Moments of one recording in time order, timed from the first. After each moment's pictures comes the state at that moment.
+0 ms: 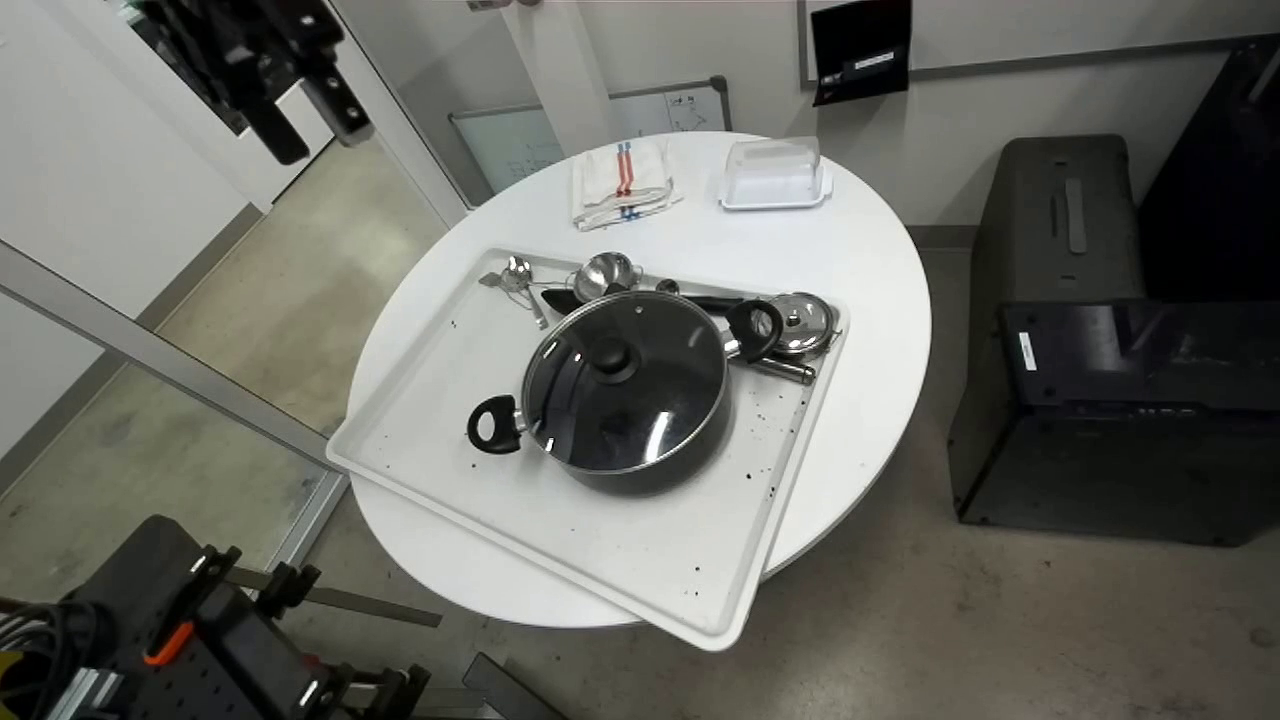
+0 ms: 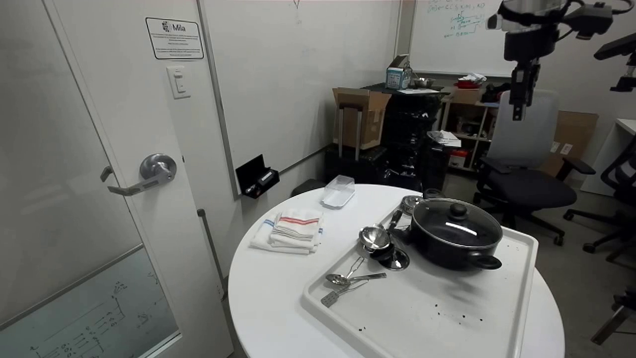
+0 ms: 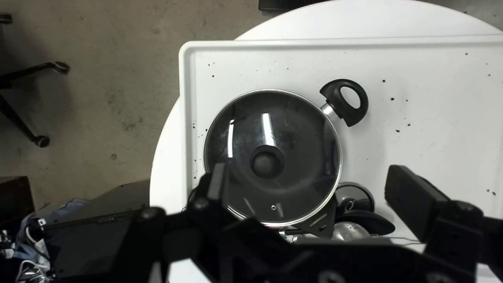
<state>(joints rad) -0.05 0.02 0.00 -2.09 -0.26 1.95 -0.01</state>
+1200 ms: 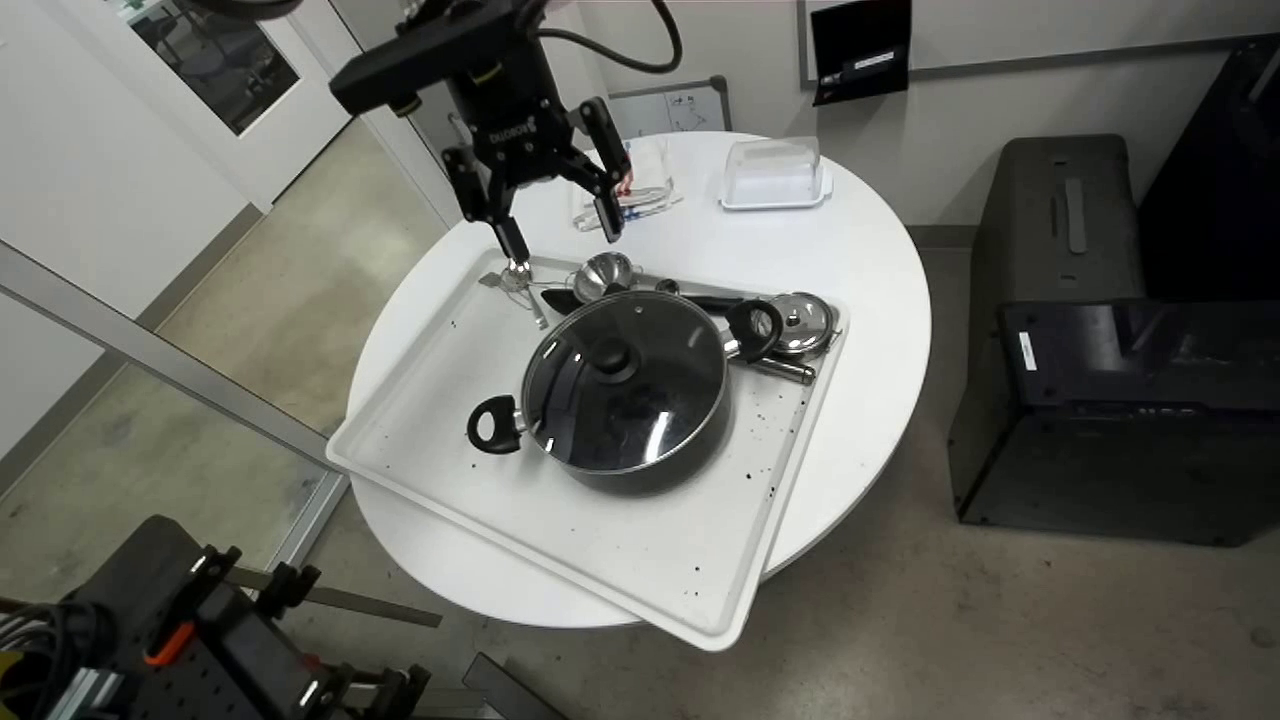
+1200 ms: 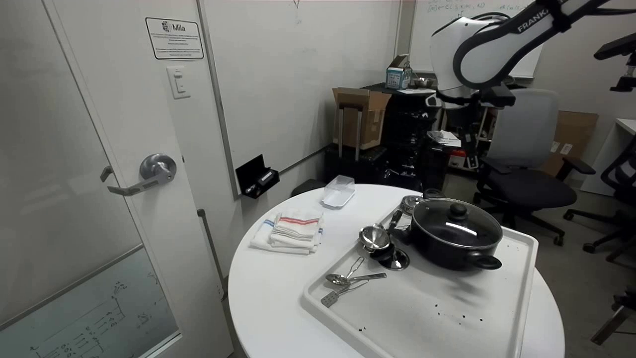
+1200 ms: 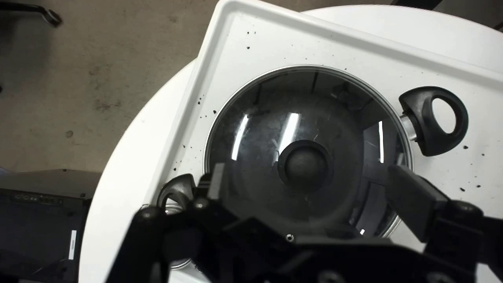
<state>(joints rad) -0.10 0.56 -0.05 -1.70 -0.31 1.97 -0.38</state>
